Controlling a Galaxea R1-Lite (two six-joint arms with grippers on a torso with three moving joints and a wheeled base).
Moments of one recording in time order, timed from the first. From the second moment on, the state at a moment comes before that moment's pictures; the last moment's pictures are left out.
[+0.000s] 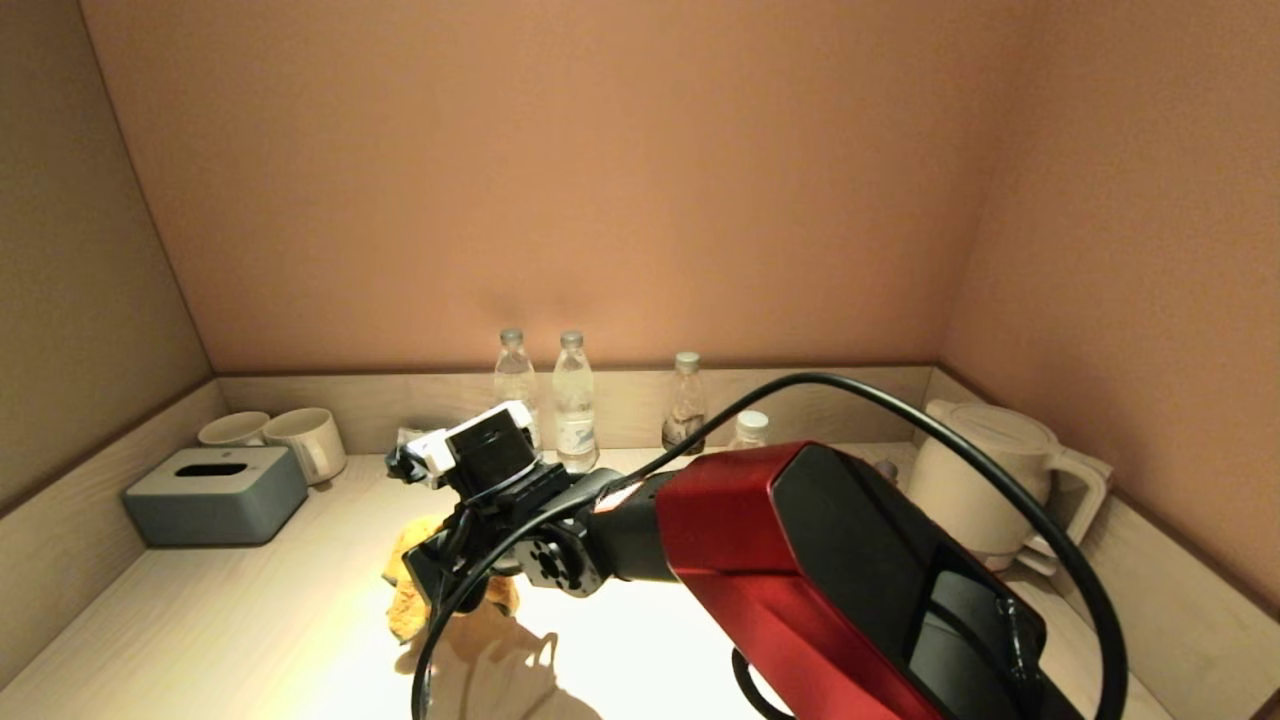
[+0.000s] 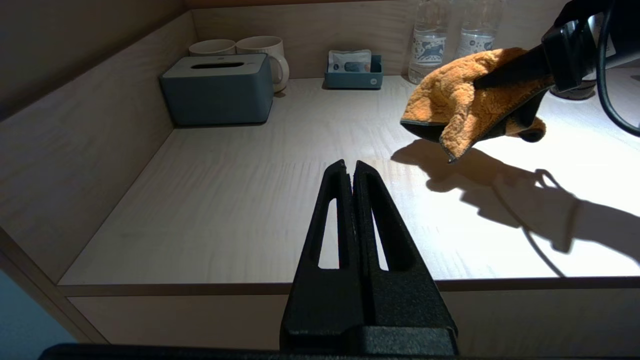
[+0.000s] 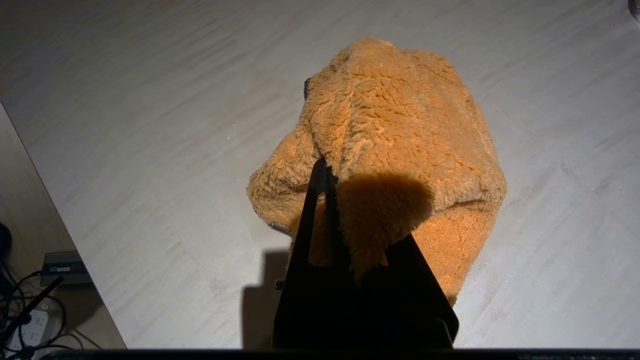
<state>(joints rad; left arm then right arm) 0.01 0.00 0.00 0.00 0.00 0.02 0.87 2.49 -1.94 0.01 0.14 0.04</state>
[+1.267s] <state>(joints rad) 0.01 0.00 0.00 0.00 0.00 0.02 0.93 2.57 -1.93 -0.08 0.09 -0.08</state>
